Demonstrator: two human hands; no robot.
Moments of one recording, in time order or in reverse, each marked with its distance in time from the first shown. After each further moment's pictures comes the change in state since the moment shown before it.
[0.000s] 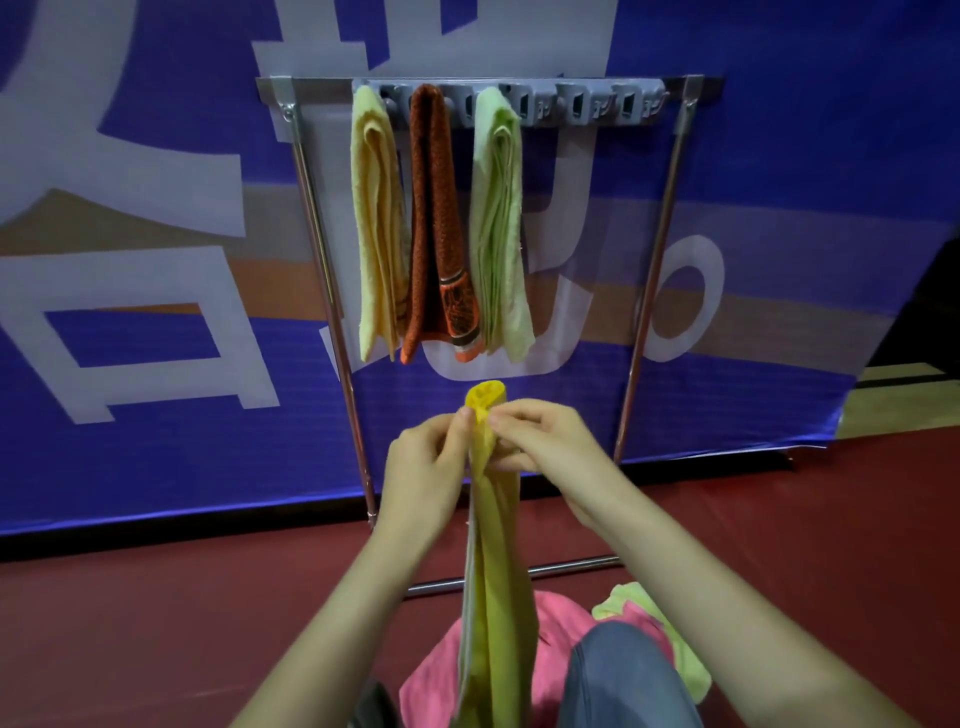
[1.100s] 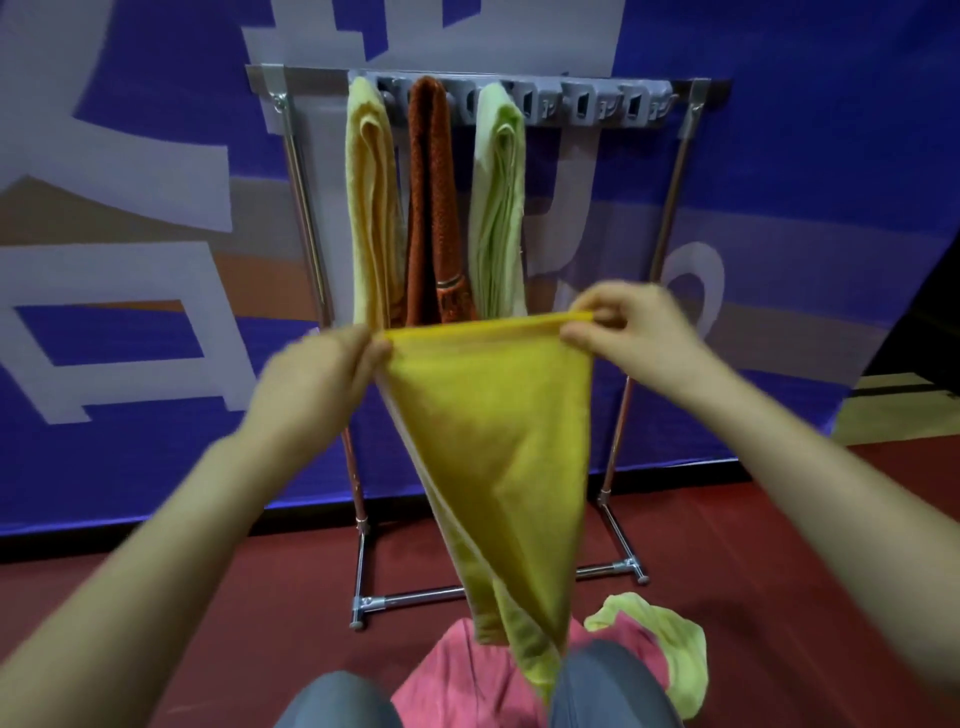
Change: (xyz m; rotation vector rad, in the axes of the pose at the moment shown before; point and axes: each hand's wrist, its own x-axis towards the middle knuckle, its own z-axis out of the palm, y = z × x) left_hand 0.071 0.011 -0.077 0.756 0.055 0.395; right_hand 0.049 -0.071 -0.077 -0.828 0.137 -0.543
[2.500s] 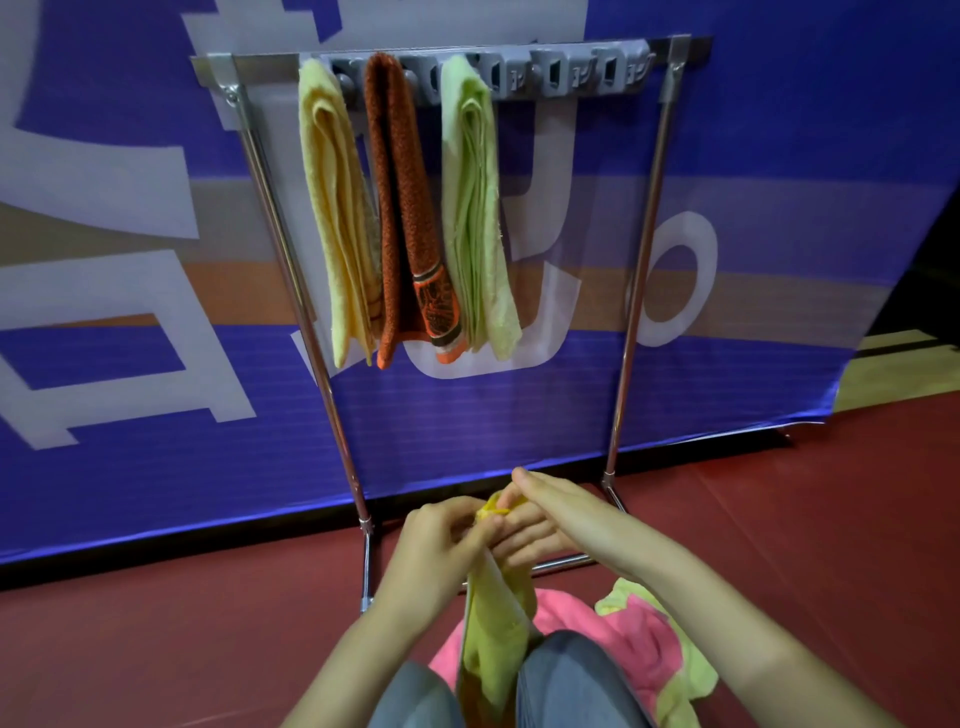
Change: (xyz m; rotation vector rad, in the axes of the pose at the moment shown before) left_hand -0.084 0.054 0.108 -0.734 -0.350 -0.289; right_hand -0.094 0.026 0.096 0.837 -0.507 0.724
